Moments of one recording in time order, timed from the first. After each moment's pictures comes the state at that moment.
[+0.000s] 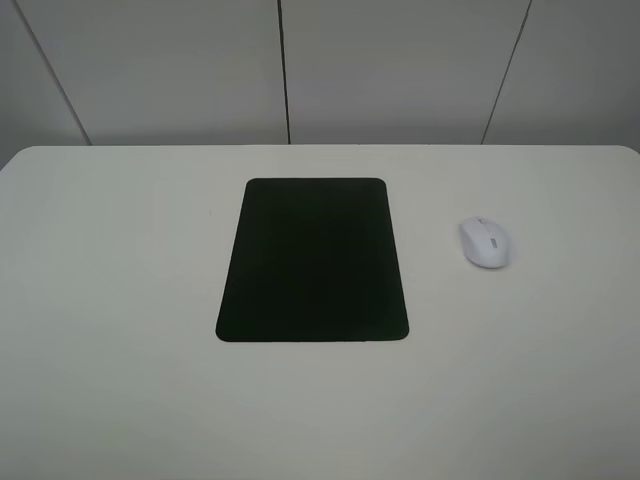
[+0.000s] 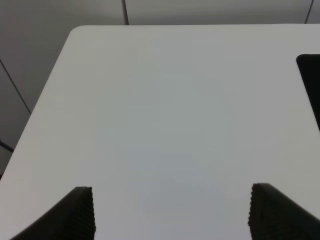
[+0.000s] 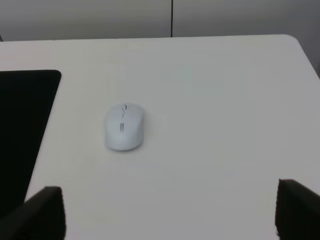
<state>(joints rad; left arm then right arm) -0.01 -0.01 -0.51 0.02 1.08 -0.05 -0.08 0.04 -0.53 -0.03 1.05 0.01</state>
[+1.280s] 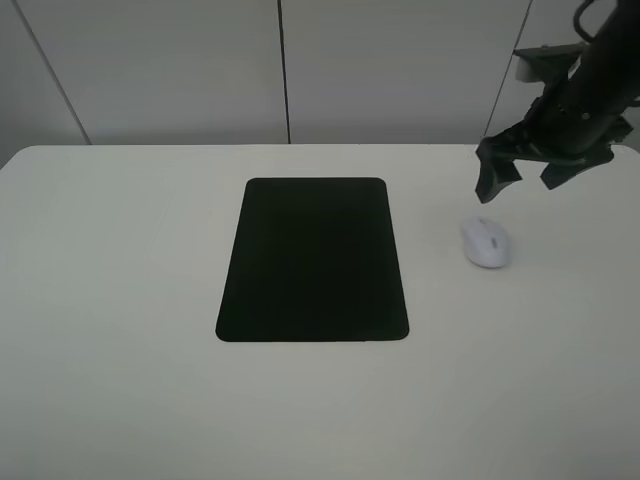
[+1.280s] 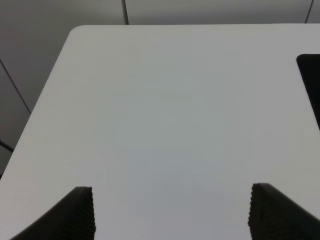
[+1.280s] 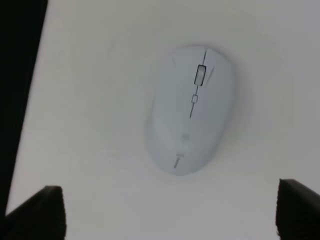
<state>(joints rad) -0.01 -0.01 -0.51 0.02 1.08 -0.05 0.13 1.71 -1.17 -0.02 0.87 -0.08</state>
